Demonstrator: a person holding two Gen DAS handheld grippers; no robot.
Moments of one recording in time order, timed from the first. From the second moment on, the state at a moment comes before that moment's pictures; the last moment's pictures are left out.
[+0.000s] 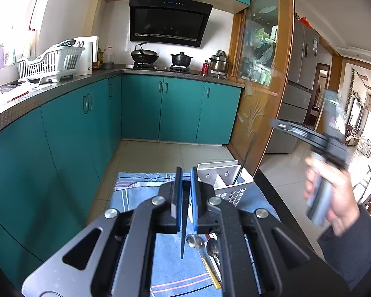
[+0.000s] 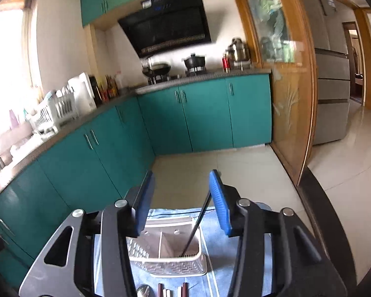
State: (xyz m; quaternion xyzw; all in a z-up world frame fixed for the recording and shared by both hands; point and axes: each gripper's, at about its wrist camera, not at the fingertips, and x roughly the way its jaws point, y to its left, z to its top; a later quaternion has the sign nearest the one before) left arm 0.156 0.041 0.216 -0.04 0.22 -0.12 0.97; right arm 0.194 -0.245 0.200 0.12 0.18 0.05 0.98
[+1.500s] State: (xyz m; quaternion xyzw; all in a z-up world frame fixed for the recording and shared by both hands) left arm 0.192 -0.027 0.163 -0.04 0.20 -0.10 0.97; right arm 0.095 -0.281 0.062 0.12 0.19 0.05 0.97
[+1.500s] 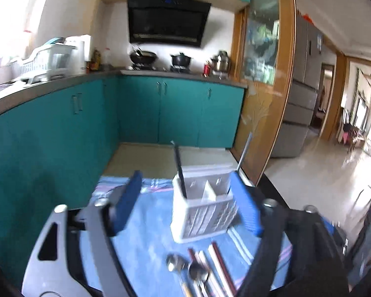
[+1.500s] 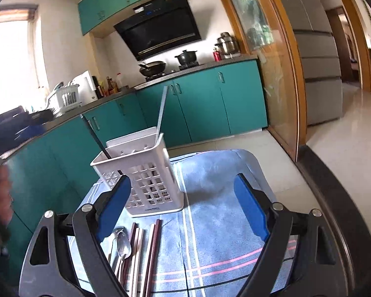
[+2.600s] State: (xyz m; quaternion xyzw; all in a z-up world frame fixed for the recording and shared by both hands) left arm 0.135 -0.029 0.021 -0.01 0.34 -0.14 0.93; right arm 0.066 -0.226 0.022 0.04 0.25 0.09 0.96
